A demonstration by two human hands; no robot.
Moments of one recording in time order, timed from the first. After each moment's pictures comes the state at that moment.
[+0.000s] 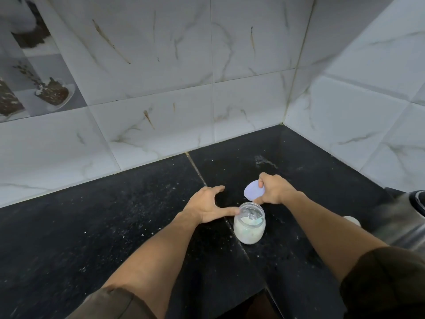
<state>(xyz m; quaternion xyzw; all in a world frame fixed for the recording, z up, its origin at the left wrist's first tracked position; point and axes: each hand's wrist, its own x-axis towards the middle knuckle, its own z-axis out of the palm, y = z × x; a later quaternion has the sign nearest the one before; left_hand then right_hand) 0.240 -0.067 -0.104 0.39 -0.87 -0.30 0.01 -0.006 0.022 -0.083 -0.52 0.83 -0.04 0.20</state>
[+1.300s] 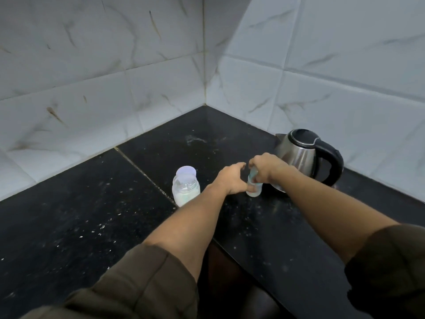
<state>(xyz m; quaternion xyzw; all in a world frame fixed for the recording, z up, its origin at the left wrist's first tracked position) 0.074 0.105 -0.087 0.20 -0.91 -0.37 0.00 -0.033 0.215 -0.032 -0.43 0.89 0.08 0.14</state>
